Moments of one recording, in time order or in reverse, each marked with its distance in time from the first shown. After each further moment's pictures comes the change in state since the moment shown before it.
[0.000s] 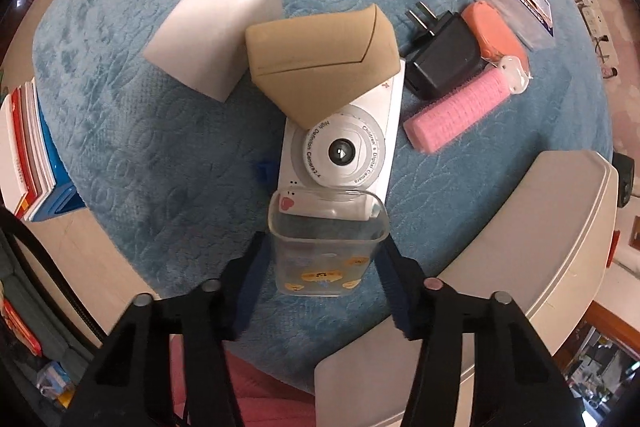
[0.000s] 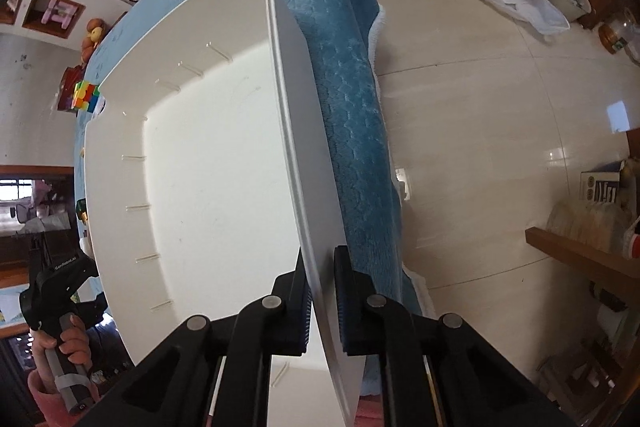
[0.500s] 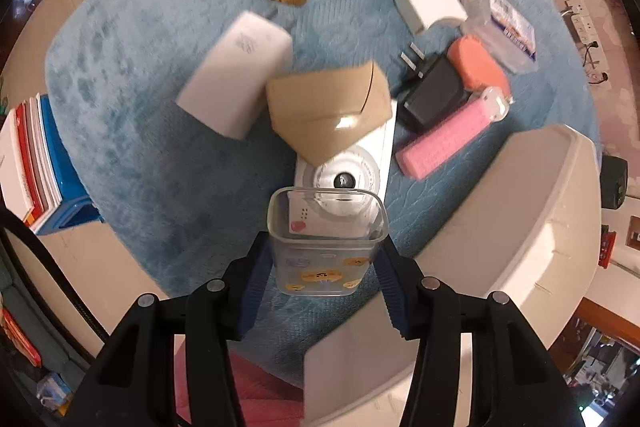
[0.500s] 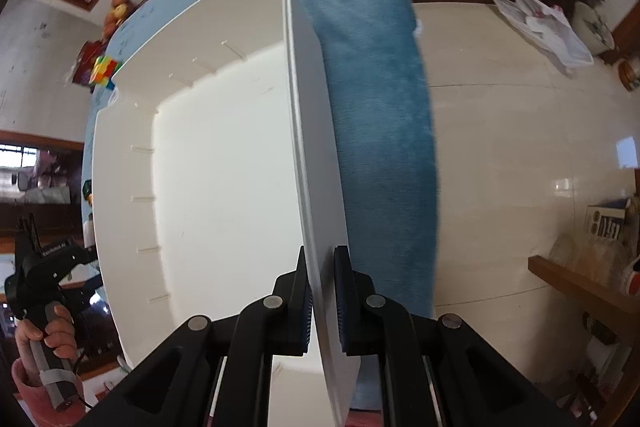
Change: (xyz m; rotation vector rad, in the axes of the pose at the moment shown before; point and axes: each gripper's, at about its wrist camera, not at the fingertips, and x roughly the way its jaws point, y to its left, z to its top) left arm -0.036 0.009 0.011 0.023 -0.055 -0.014; right arm 0.010 0.040 0.007 -0.117 -0.014 0.011
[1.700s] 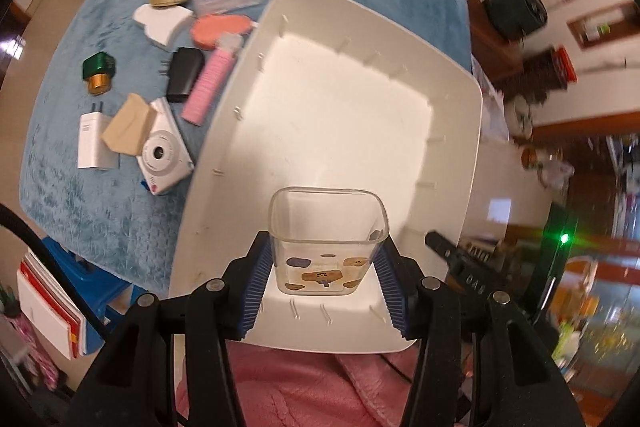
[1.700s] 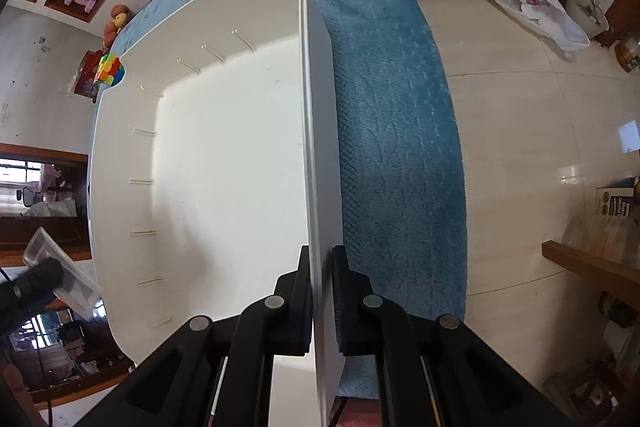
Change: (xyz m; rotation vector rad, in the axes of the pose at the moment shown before) left arm -0.064 -0.127 -0.108 0.628 0.016 -0.047; right arm 0.011 0.013 -0.031 0.069 -0.032 0.024
